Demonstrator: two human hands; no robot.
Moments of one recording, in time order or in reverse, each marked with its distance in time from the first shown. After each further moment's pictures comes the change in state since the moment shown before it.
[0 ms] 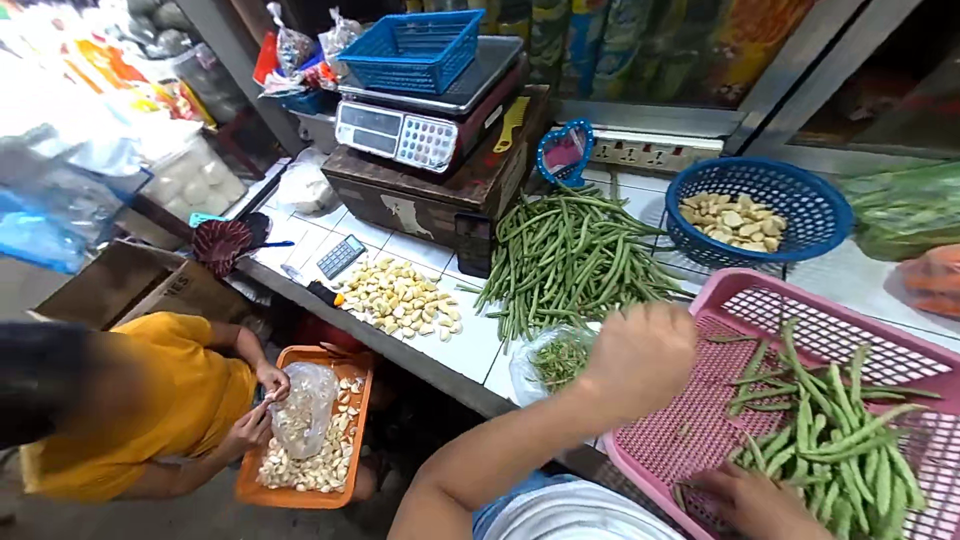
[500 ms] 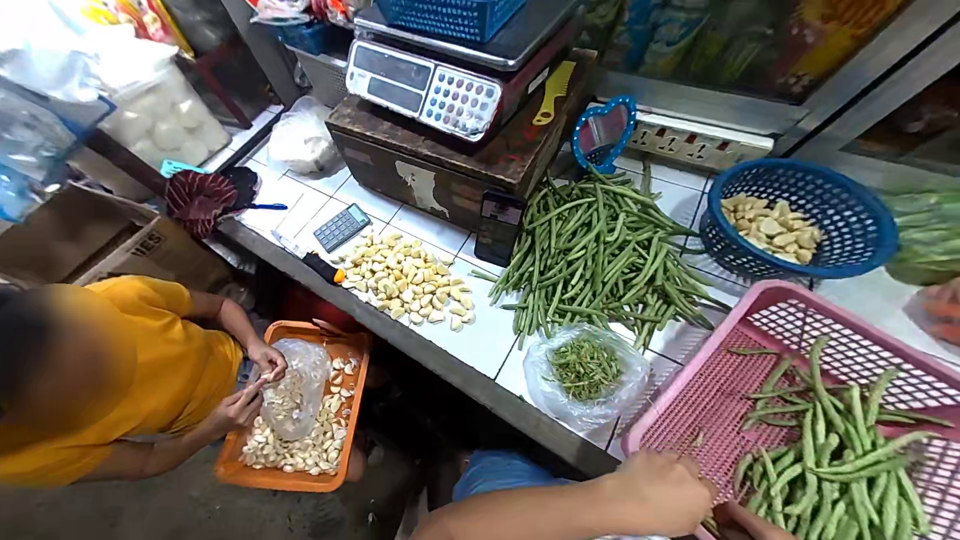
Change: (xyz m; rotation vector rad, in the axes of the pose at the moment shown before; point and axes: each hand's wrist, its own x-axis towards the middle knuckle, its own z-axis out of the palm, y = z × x) left_hand -0.064 -0.006 0.114 -0.449 -0.558 0.234; right_hand -0.030 -0.022 -0.001 0.185 -0.168 0.007
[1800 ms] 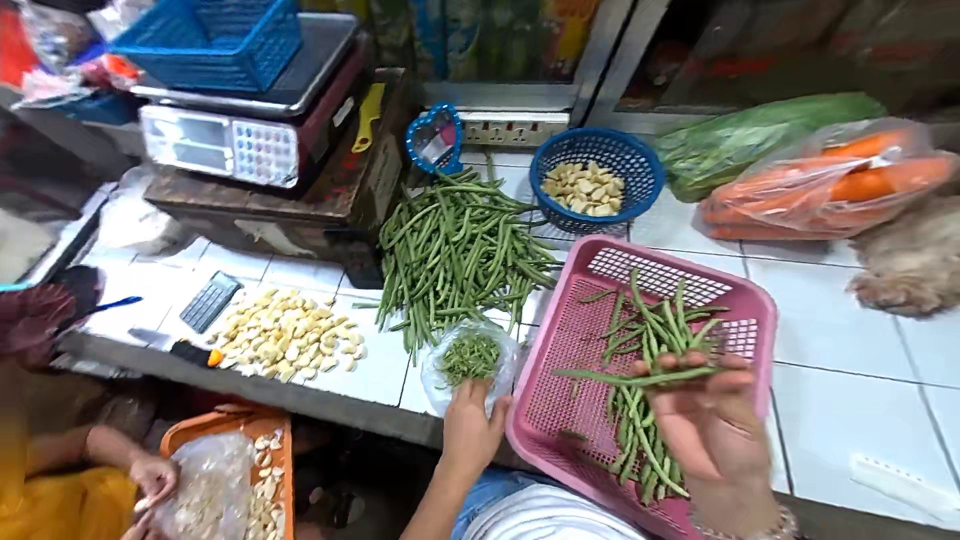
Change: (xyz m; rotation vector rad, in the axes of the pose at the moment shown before) left_hand -0.019 -0.020 -0.032 -0.171 0.562 -0.484; right_hand -0.008 -0.052 -0.057 1.585 0.810 -0.952
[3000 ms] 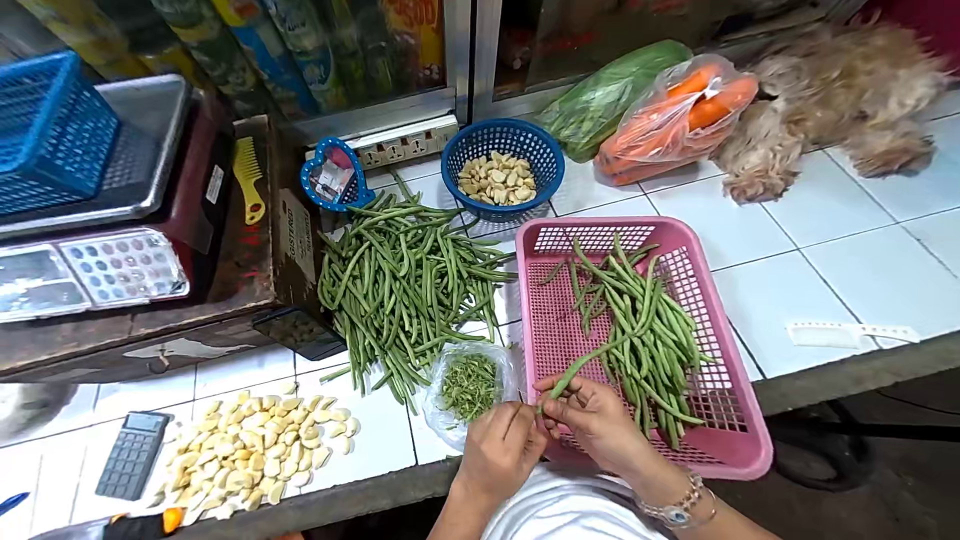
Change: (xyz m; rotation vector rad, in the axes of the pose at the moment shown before) left_hand 0.042 -0.024 -0.020 -0.031 0.312 1.109; right_hand -0.024 0.070 0.078 -0.436 0.357 0.487
